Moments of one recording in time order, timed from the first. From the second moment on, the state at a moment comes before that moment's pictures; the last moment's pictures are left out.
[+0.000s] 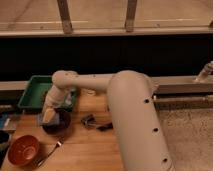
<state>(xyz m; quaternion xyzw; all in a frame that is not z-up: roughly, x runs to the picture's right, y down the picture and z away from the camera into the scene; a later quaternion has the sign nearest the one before) -0.337 0.147 0.774 -0.42 -0.35 -0.02 0.84</state>
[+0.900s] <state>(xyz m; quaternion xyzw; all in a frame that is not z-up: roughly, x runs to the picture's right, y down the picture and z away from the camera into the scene) -0.296 0.140 0.769 -0.41 -0.32 0.02 0.85</state>
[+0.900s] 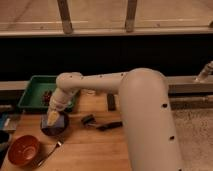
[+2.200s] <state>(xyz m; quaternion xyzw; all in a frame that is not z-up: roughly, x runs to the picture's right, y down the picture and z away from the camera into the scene) -0.309 0.164 0.756 -0.44 -0.31 -0.01 0.84</state>
